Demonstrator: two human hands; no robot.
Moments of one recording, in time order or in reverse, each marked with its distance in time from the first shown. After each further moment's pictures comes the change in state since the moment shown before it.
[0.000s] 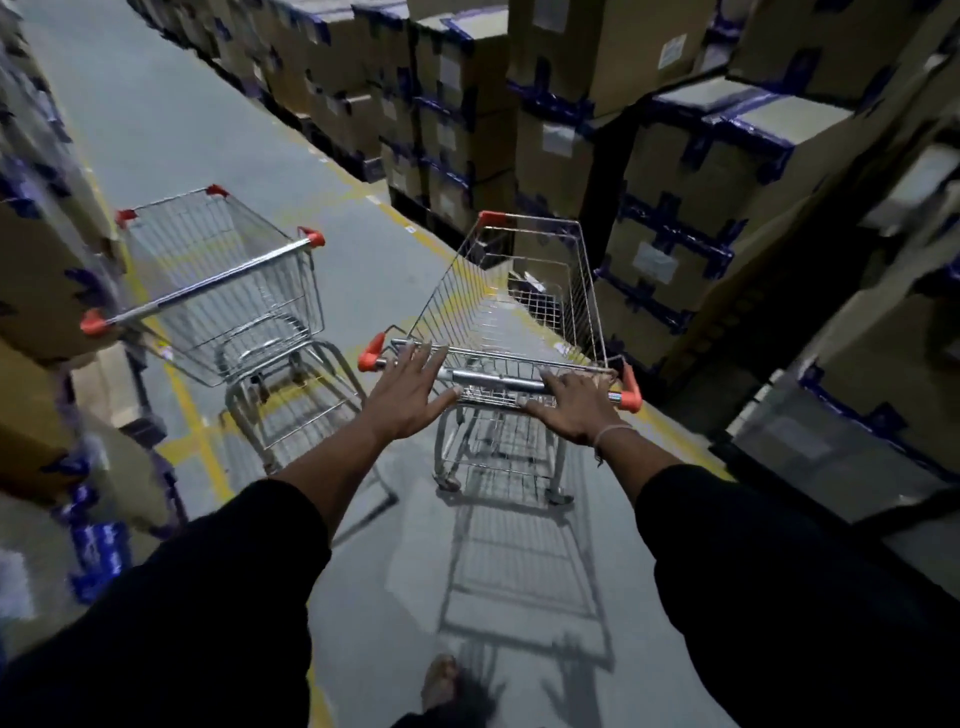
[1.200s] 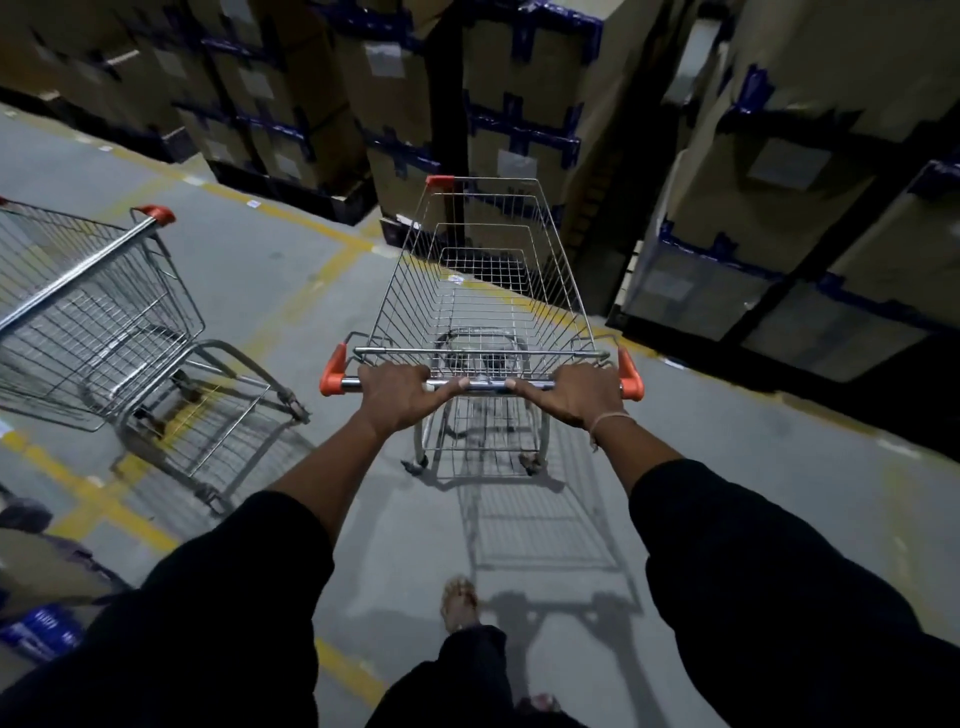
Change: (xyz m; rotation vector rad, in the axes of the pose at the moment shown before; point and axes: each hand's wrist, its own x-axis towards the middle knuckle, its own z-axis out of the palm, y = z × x) left_hand -0.074 0.050 0.040 0.250 -0.062 0.228; right_hand -0.186 -0.039 0.066 -0.068 0.107 0.430
